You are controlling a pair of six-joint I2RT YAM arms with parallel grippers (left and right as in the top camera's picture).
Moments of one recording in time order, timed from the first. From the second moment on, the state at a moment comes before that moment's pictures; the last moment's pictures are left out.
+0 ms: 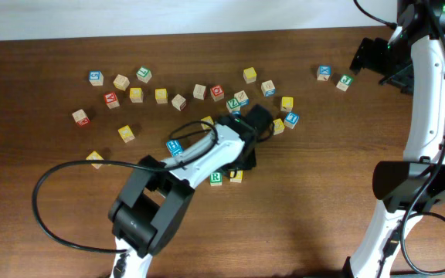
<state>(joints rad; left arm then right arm) -0.71 2.11 1.53 -0.91 -0.10 -0.77 -0.14 2.15 2.51 -1.69 0.05 0.35</state>
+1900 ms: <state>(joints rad) -0.15 2.33 2.03 -0.88 -0.09 -0.31 -0.14 2.15 2.51 -1.69 0.05 0.35</state>
